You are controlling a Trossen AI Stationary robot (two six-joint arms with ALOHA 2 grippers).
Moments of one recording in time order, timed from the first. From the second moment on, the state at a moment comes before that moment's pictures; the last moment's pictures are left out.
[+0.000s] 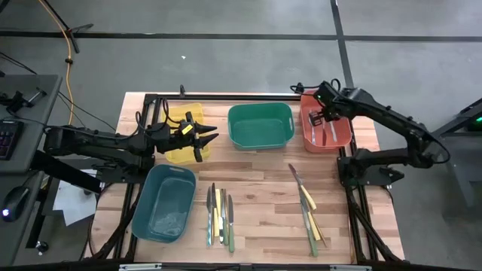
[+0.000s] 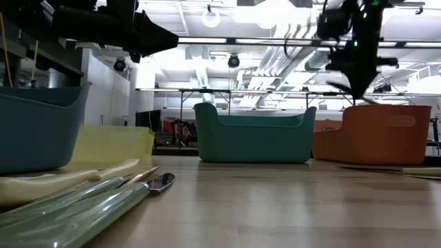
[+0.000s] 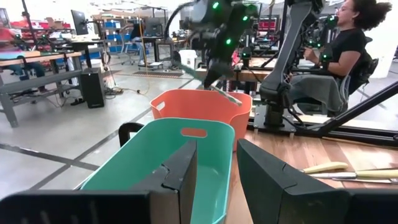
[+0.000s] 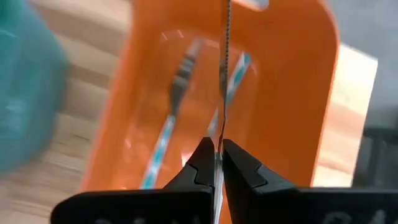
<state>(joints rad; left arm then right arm) 0.13 1.00 0.37 0.63 -0.17 0.01 -0.74 1.16 1.02 -1.17 0.34 0.45</state>
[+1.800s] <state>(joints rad) 0.13 1.00 0.37 0.71 -0.17 0.09 -0.90 1.53 0.96 -0.93 0.19 0.22</state>
